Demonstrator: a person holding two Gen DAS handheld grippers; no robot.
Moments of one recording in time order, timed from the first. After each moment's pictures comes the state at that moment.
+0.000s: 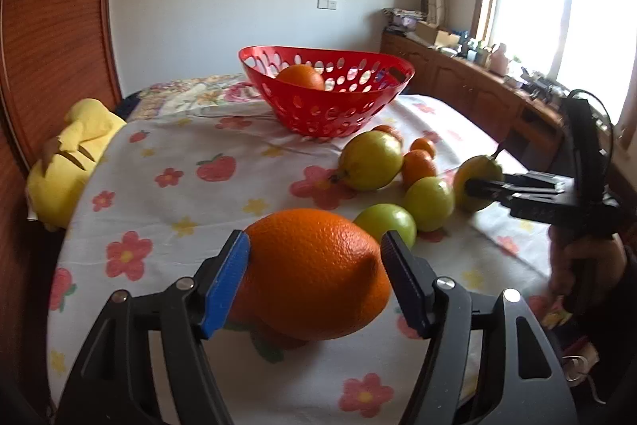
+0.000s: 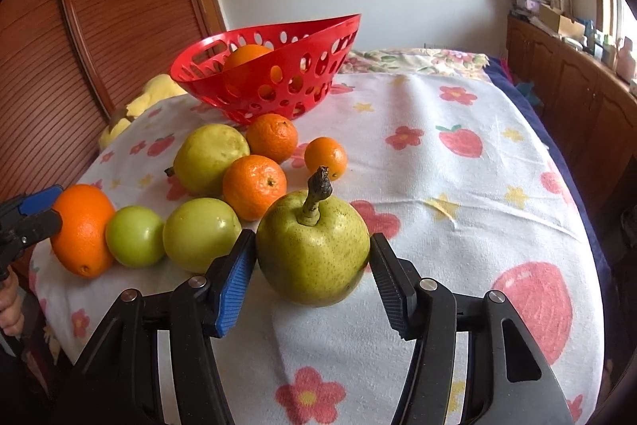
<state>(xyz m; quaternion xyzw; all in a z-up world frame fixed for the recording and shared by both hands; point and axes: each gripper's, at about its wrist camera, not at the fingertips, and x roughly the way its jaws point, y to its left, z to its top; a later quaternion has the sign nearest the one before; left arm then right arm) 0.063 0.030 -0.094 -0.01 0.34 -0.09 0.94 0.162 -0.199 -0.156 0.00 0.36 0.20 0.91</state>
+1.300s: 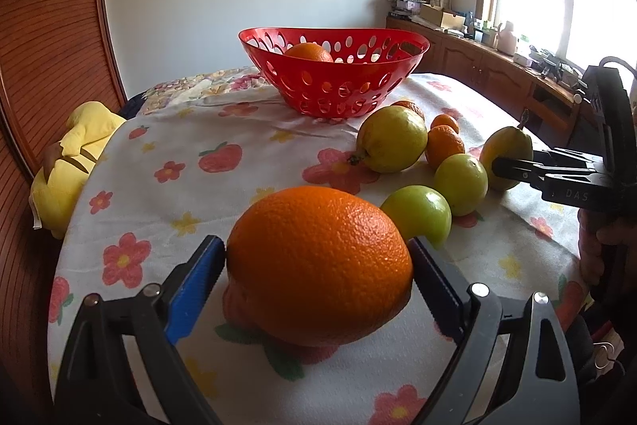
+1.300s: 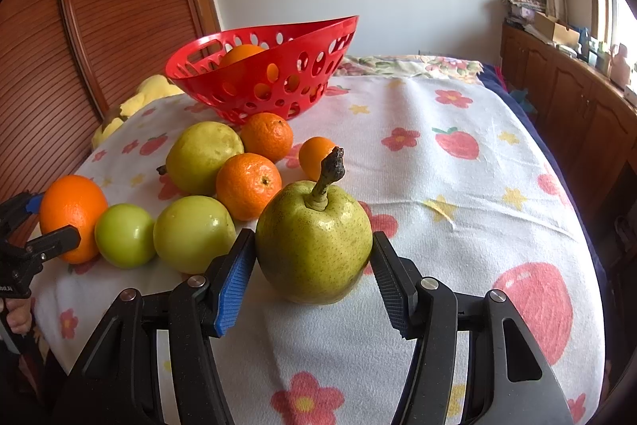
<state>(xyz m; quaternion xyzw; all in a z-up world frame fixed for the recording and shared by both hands) 0.081 0.027 -0.117 0.02 0.36 -0.09 0.93 0.162 -0.201 -0.162 -0.01 0.35 0.19 0.92</state>
